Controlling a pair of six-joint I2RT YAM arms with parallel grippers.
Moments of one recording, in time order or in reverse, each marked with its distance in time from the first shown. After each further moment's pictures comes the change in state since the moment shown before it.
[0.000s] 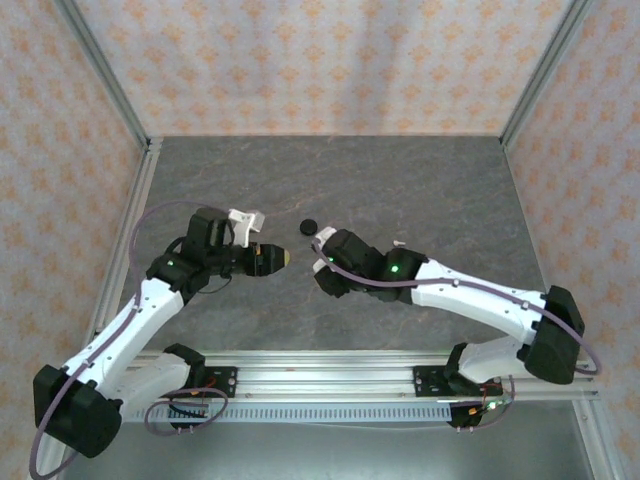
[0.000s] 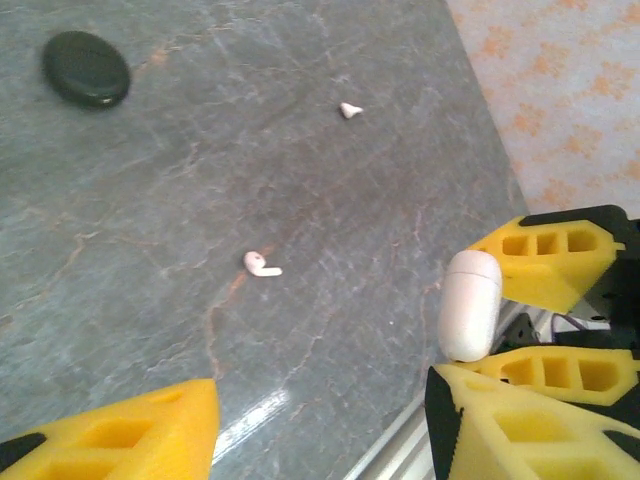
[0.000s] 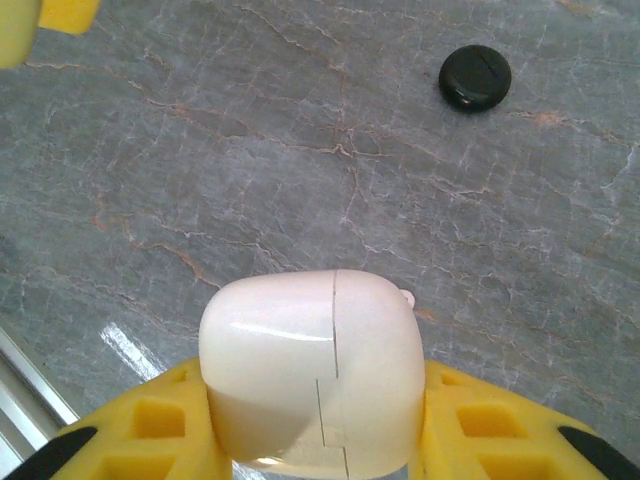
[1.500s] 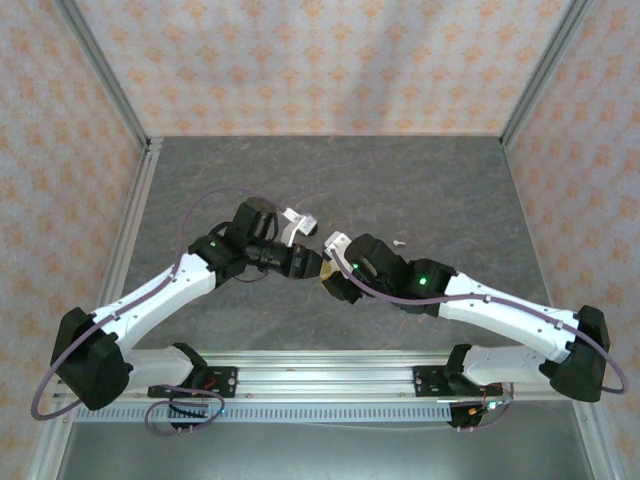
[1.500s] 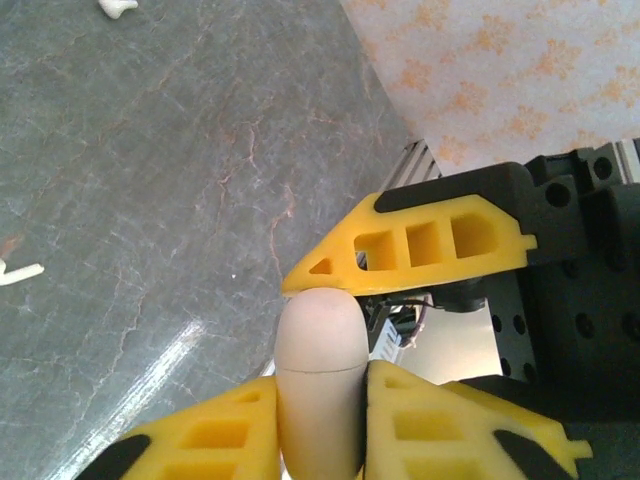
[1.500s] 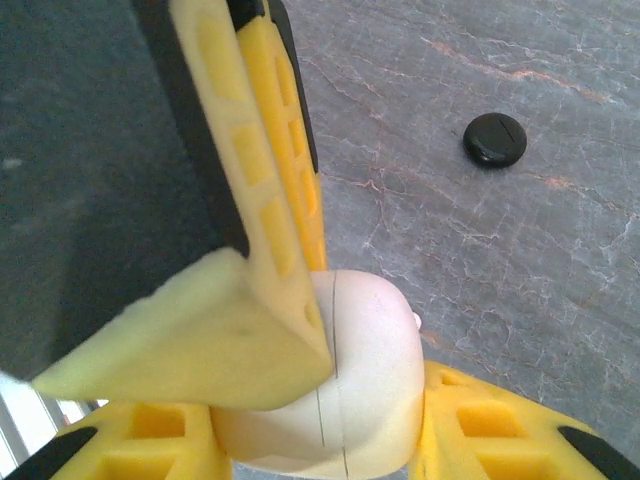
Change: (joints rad) left arm -0.223 0.247 0.142 0.105 0.197 -0.045; right arm 0.000 -0.158 -0.092 0.067 -0.065 -0.132
